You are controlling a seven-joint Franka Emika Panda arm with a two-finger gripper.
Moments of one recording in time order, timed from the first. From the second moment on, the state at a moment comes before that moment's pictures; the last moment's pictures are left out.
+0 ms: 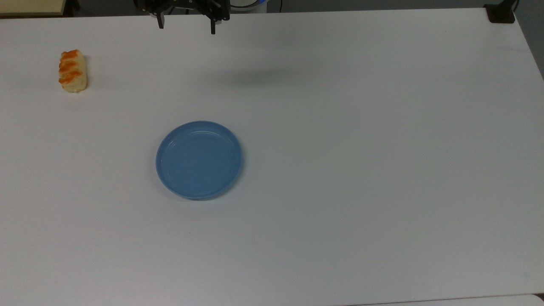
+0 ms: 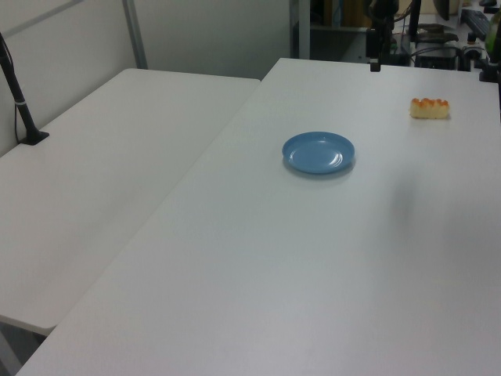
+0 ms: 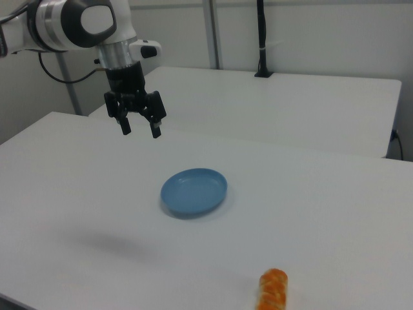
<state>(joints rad) 0.06 0.03 -0.09 -1.63 -0.12 1.60 -0.02</state>
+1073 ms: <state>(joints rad) 0.06 0.03 -0.09 -1.63 -0.09 1.60 -0.03</state>
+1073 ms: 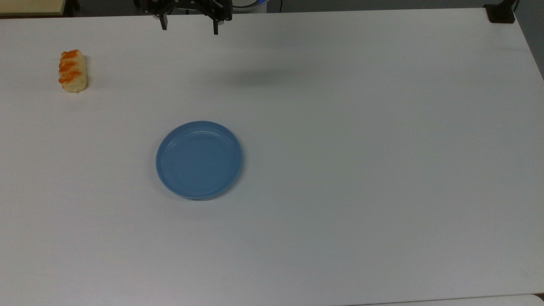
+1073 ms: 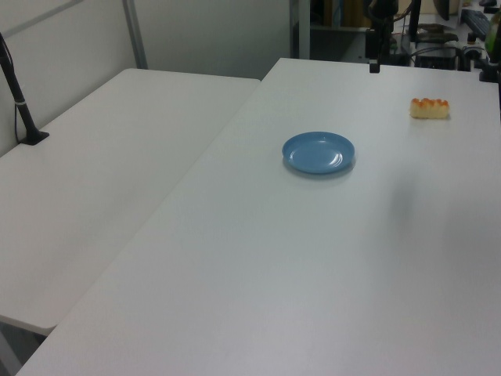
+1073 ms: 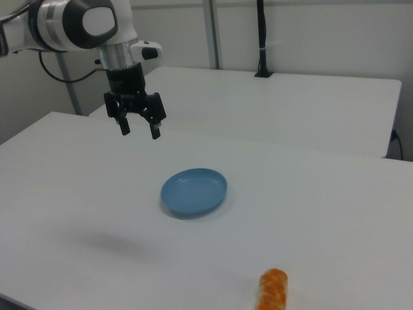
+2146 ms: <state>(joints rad) 0.02 0.19 -0.61 -1.97 -0.12 2.12 -0.71</state>
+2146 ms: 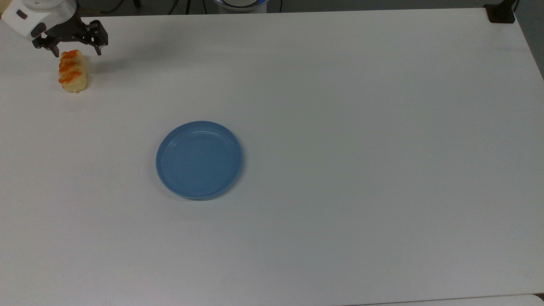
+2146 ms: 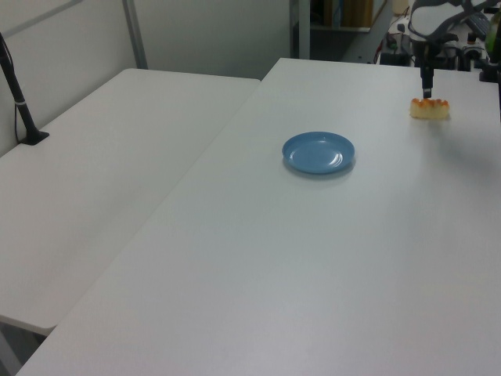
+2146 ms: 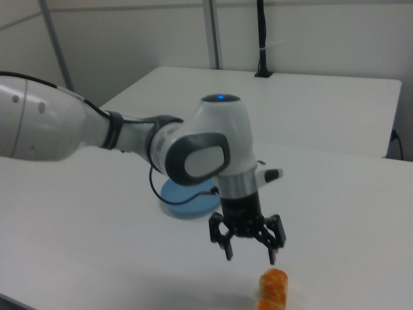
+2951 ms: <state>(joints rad) -0.03 0.35 -0.63 -2.01 -0.13 2.33 -0.74</state>
